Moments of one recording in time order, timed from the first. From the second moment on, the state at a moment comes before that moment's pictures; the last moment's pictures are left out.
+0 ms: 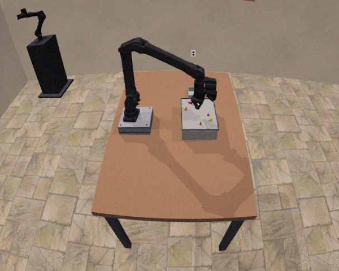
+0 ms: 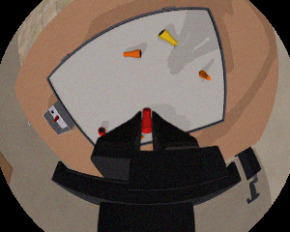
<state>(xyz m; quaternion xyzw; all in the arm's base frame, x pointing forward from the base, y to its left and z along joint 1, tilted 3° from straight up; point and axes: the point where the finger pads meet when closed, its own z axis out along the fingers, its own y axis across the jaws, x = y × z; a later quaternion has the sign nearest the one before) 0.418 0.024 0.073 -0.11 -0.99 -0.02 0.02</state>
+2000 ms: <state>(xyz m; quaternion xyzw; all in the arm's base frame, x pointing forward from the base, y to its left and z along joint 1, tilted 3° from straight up) 0.408 0.206 0.100 -0.08 -1.00 -0.02 0.02</state>
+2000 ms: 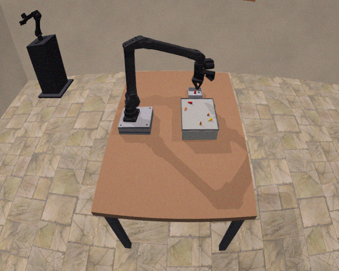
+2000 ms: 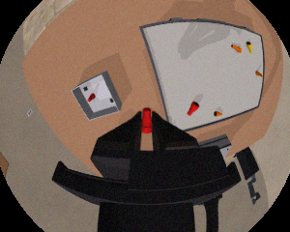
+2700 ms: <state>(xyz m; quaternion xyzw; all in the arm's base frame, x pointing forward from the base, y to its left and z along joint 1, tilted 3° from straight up) 0.402 0.323 0.104 -0.10 -0.99 -0.01 0.02</state>
